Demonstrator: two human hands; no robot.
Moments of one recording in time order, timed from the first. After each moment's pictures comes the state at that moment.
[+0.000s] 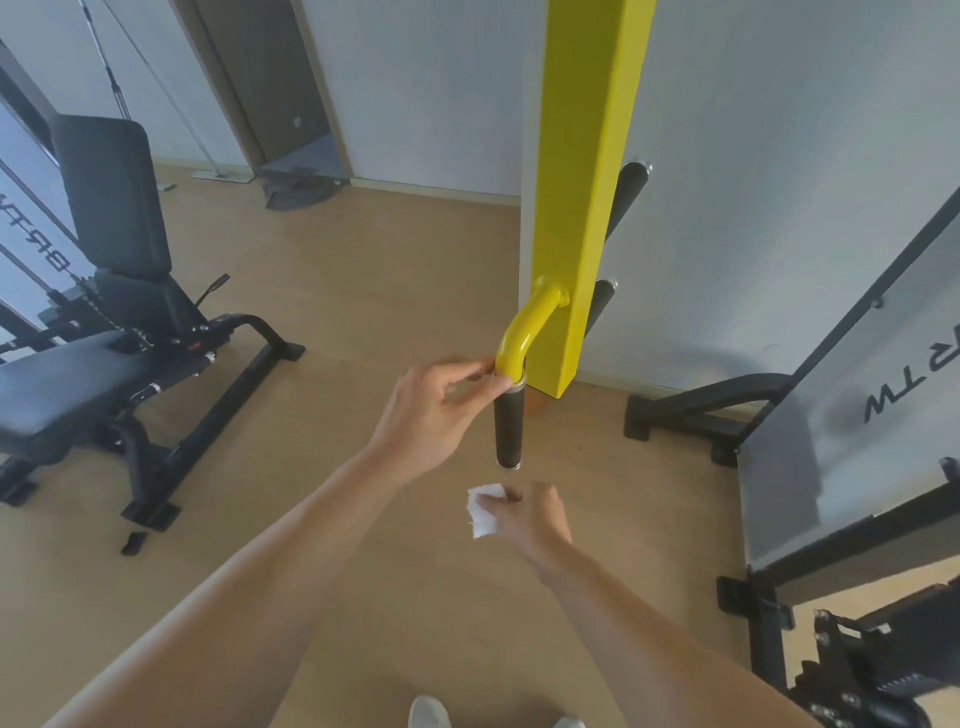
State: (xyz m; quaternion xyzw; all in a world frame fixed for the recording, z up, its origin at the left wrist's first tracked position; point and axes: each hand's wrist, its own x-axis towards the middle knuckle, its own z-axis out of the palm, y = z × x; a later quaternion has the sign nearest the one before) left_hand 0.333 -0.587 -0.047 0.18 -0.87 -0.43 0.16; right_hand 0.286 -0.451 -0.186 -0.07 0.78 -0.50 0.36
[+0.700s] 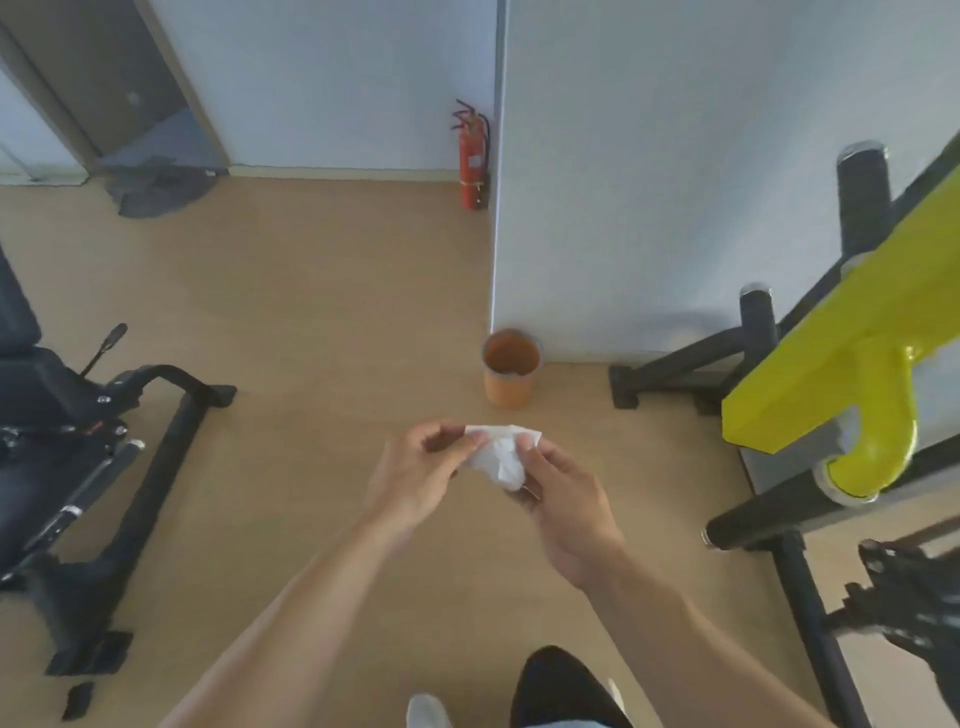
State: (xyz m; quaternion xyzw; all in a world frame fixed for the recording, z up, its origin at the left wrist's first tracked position) left_hand 0.313 -0.855 -0.131 0.24 -0.75 -0.61 -0.01; right_hand 0.283 -0.694 -0.148 0.07 0.58 -0.77 0.28
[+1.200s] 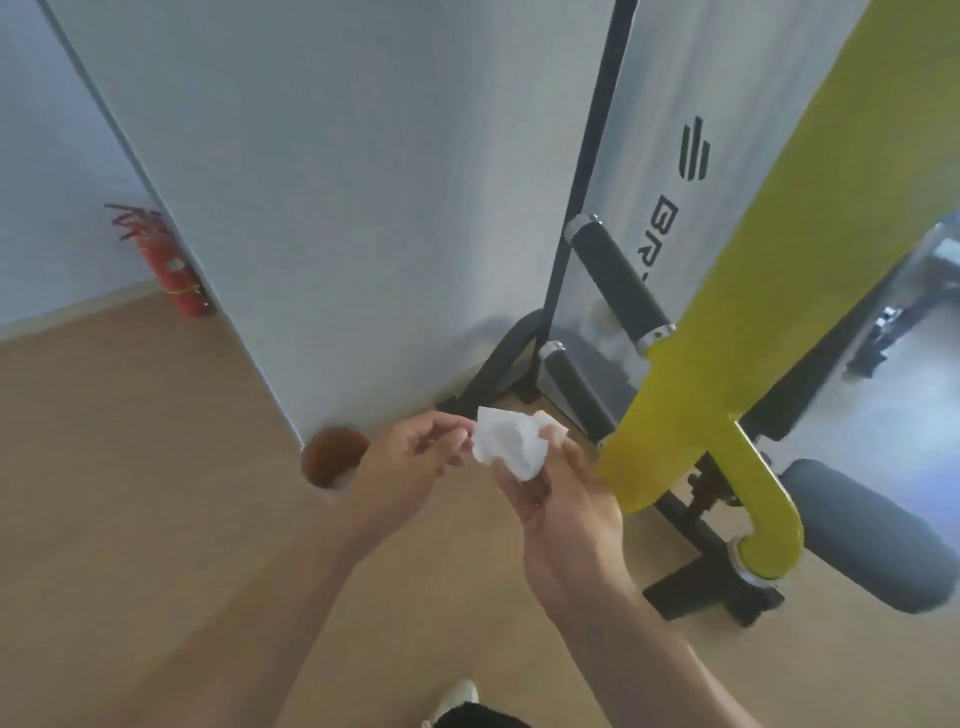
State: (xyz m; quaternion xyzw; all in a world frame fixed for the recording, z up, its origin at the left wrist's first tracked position) left_hand 0.073 -0.794 -0.107 -0.12 -0.77 -0.60 -0.19; right_hand 0.172 -0.669 -0.071 0.31 0.36 -0.86 -0.17
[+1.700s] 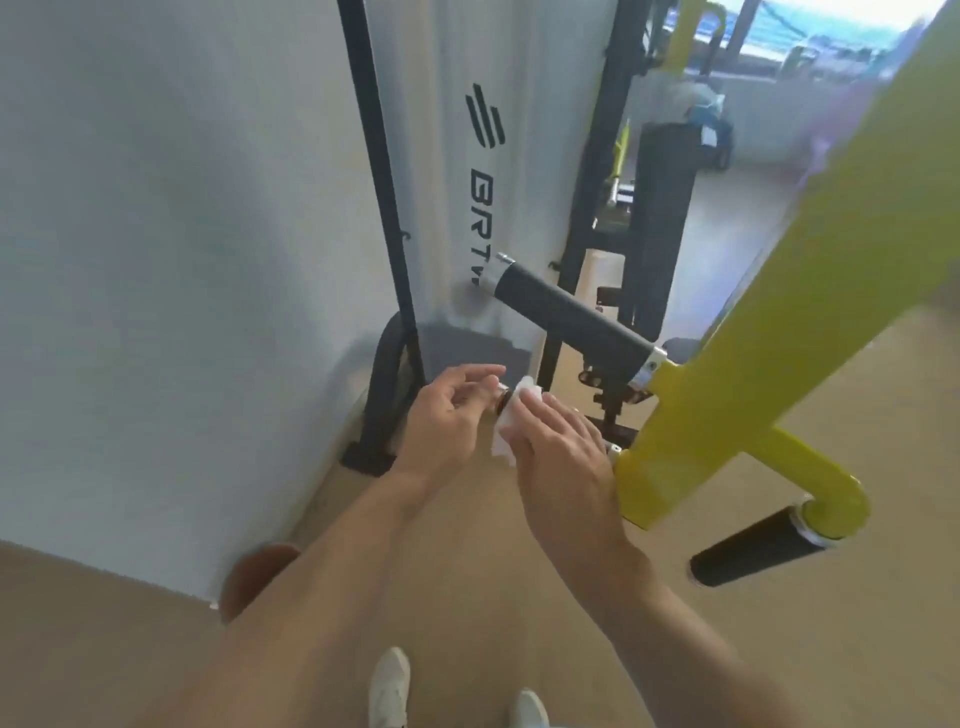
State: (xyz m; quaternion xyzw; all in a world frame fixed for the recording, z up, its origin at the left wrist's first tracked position) left_hand -0.055 -0.681 -0.097 -0.36 -0.72 -0.53 -0.28; right_hand 0.079 -0.636 -0.123 0.35 0.87 -0.16 -0.31
